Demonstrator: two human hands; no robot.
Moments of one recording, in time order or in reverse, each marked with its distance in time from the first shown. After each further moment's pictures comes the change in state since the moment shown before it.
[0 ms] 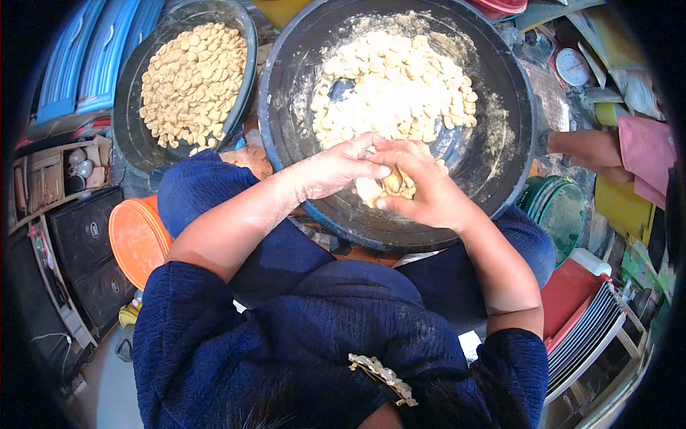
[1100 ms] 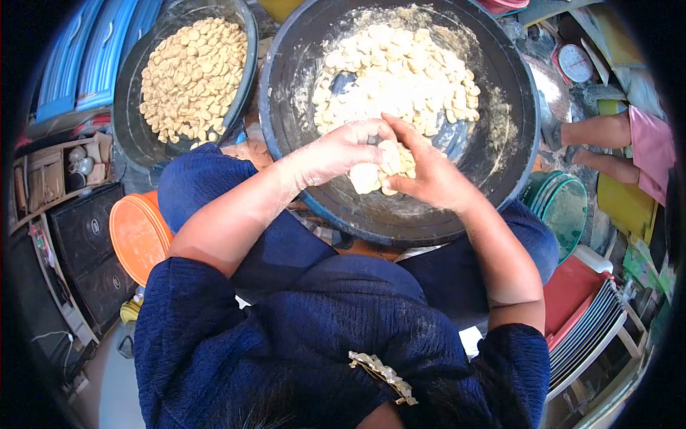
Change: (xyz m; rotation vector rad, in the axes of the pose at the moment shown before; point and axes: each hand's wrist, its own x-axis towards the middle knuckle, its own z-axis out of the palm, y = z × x) left_hand 0.000 0.014 0.001 0.210 0.037 0.183; right_hand 0.003 0.011 0.003 0.115 -0.052 0.278
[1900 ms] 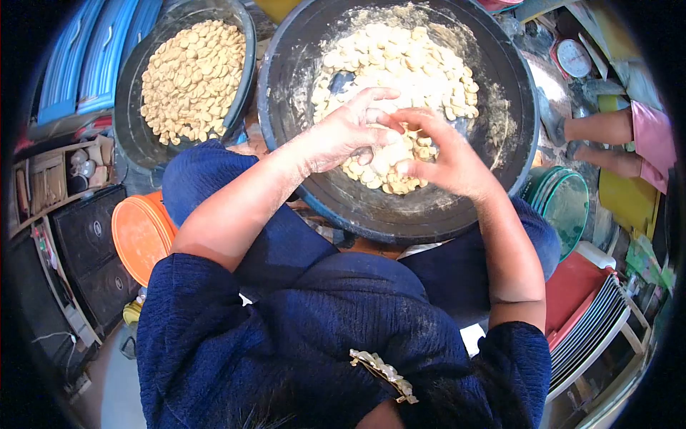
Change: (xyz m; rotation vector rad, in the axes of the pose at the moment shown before) left_hand 0.012 0.016 -0.001 -0.146 0.007 -0.047; right_hand -0.001 0.004 -0.028 0.058 0.104 -0.122
